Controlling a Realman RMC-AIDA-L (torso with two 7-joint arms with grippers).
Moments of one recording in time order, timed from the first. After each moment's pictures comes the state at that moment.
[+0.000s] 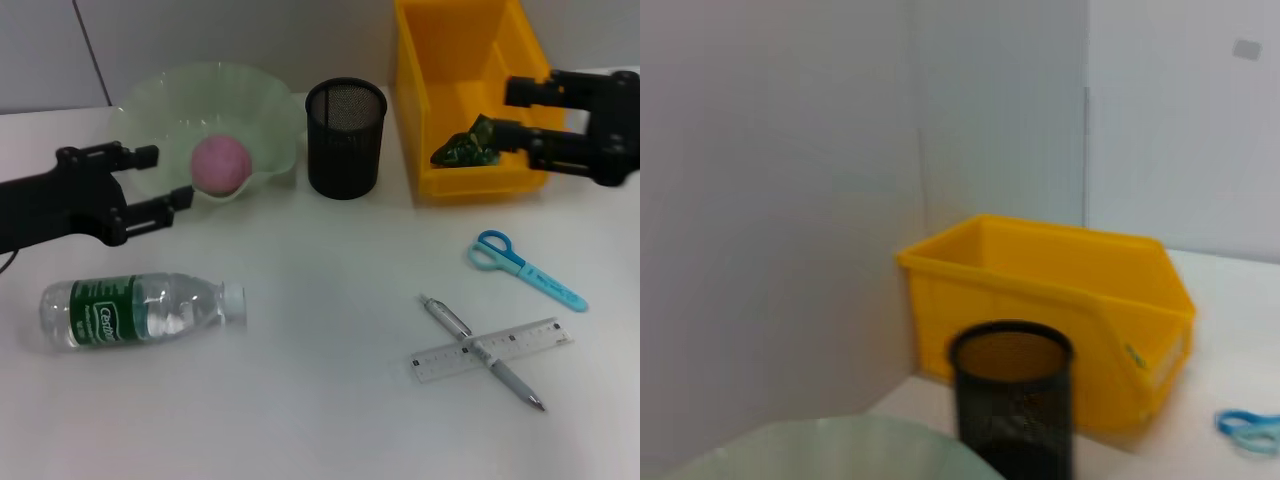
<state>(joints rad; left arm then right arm) -0.41 -2.07 0.97 0.94 1.77 1.32 -1.39 0.33 2.07 -0.72 -1.20 -1.68 -1.75 1.68</state>
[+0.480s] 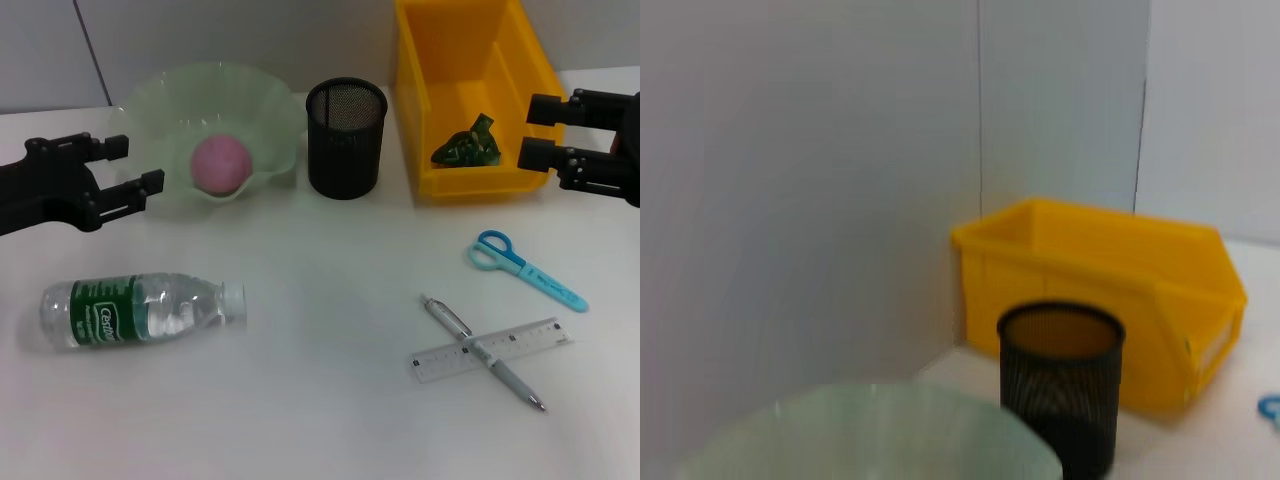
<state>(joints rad) -0.40 -2.06 0.95 1.01 1.85 1.30 -1.52 0.35 2.04 -0.64 -1.07 -1.68 -1.84 1.62</state>
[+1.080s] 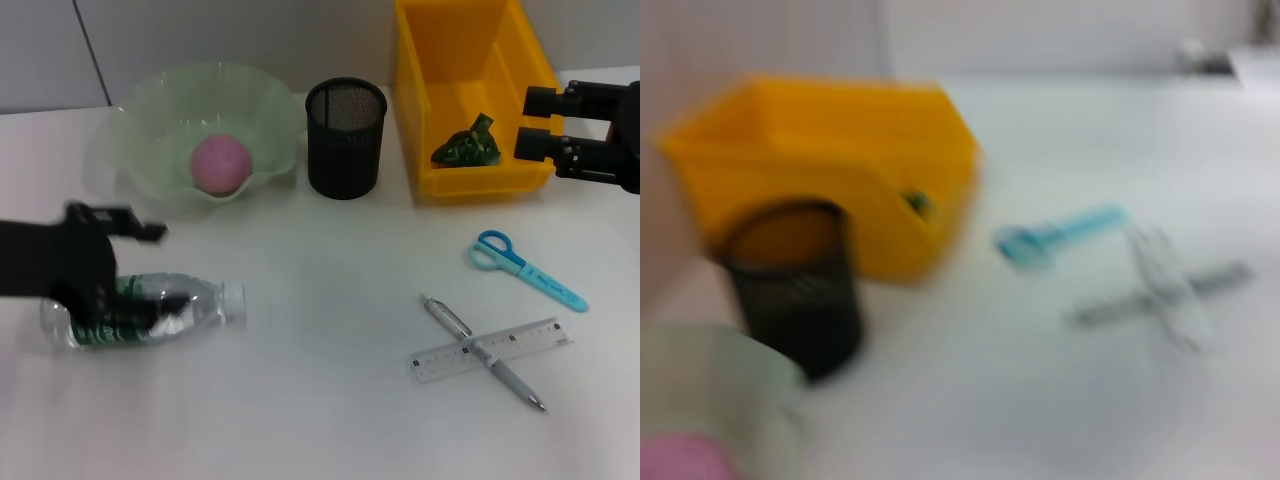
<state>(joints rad) -0.43 -2.05 1.03 1.28 2.13 1.66 -1.60 0.39 2.01 -0.64 -1.04 -1.71 -1.83 1.64</state>
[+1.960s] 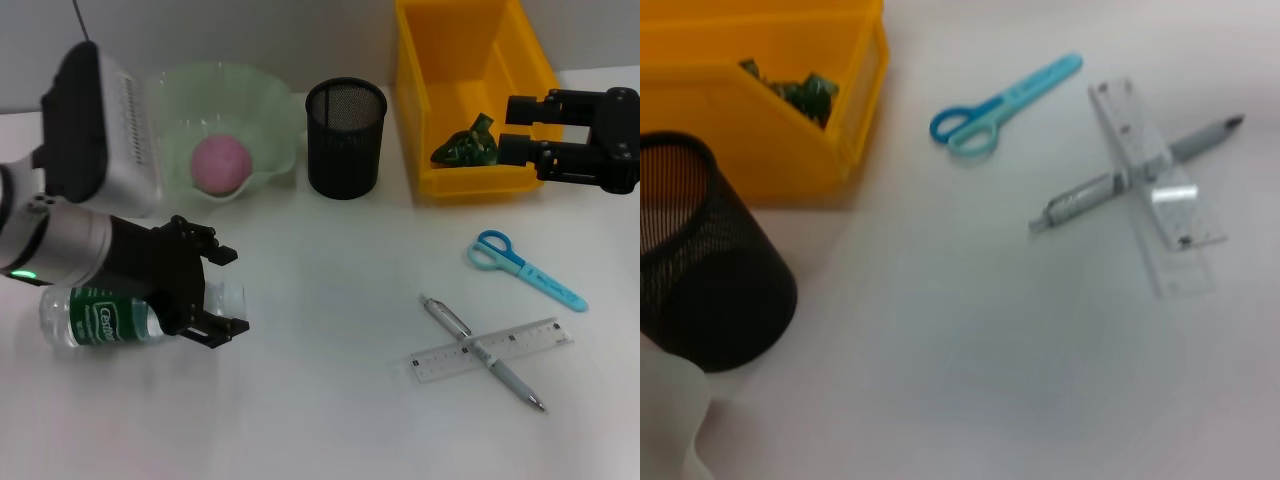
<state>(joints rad) -0.51 -2.07 1.37 1.36 2.29 1.50 -1.78 0.43 2.00 -0.64 -1.00 -1.76 -1.81 1.65</state>
